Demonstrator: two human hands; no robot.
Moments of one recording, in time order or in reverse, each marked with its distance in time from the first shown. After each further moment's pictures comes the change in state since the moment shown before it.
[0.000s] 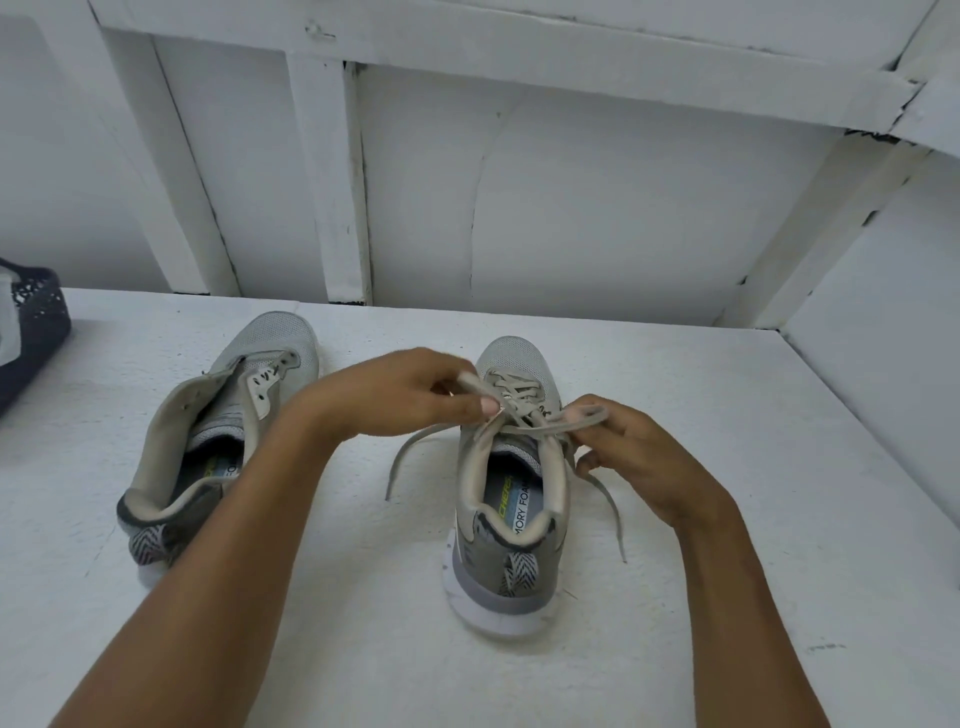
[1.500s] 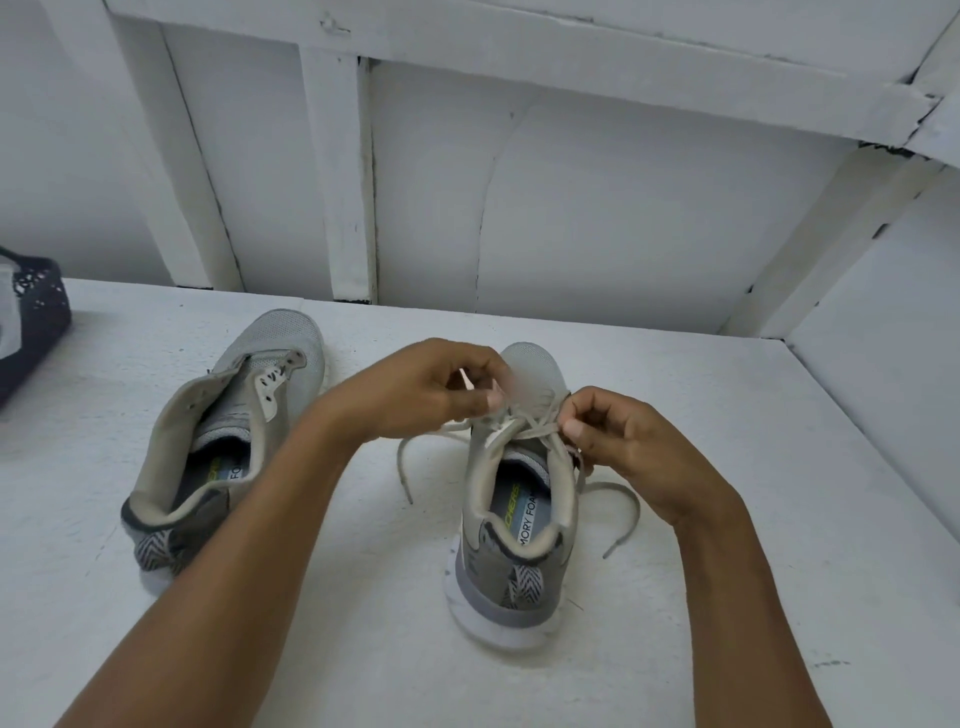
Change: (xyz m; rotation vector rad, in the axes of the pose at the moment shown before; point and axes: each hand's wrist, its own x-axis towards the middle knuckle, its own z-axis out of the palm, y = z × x) left_hand 0.010 -0.010 0.006 -0.215 0.086 0.158; right_hand 0.009 -0.011 0.005 0.028 -0.044 -0.066
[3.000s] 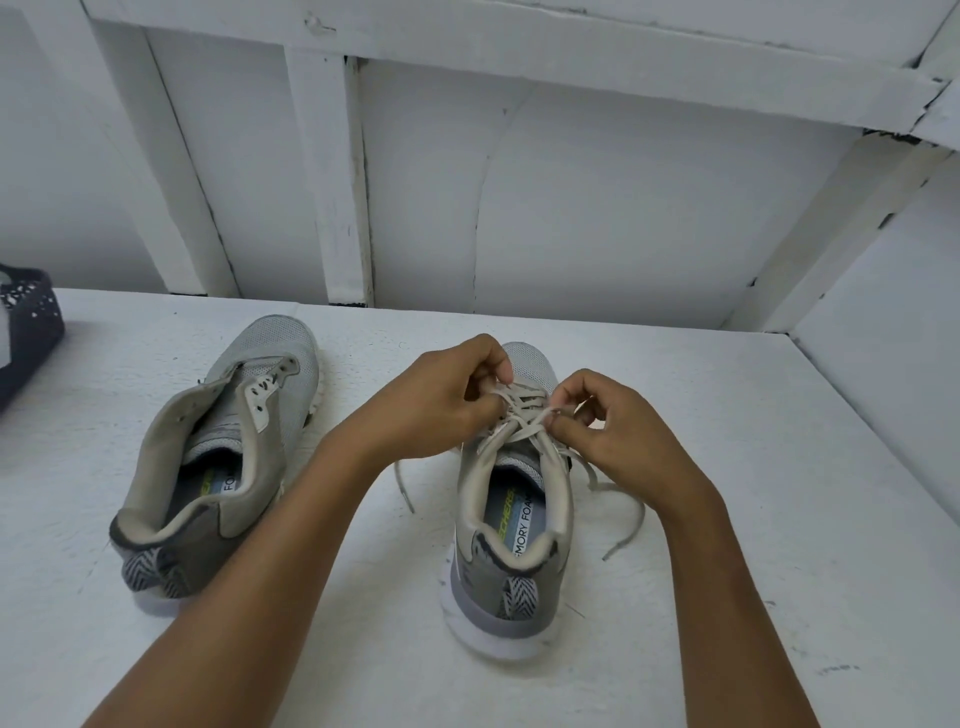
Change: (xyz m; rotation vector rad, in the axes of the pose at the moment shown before) left_hand 0.009 0.005 0.022 0.104 0.172 -0.073; right_hand 0.014 -0.010 0.010 -0.383 0.248 0.029
